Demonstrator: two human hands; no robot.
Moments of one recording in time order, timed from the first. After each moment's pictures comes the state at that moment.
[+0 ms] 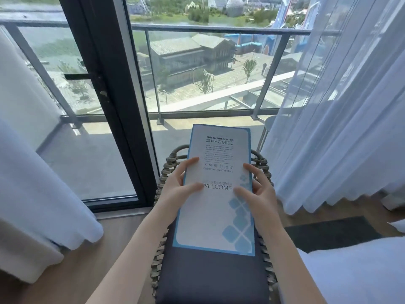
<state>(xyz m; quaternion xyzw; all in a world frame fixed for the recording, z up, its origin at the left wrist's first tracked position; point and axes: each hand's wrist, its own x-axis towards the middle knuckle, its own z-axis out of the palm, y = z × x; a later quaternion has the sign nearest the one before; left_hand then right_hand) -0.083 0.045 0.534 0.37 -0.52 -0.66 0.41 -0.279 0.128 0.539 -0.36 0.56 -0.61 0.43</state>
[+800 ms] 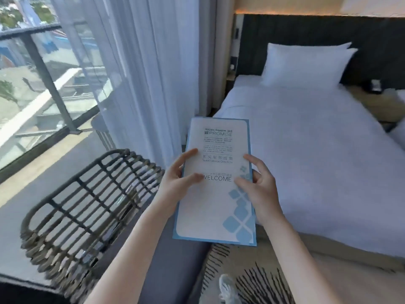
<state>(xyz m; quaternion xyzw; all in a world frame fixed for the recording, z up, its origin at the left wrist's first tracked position) -0.163 0.138 0.546 0.02 -0.66 -0.75 0.01 -0.170 0.349 0.544 0.00 0.67 -0.74 0.00</state>
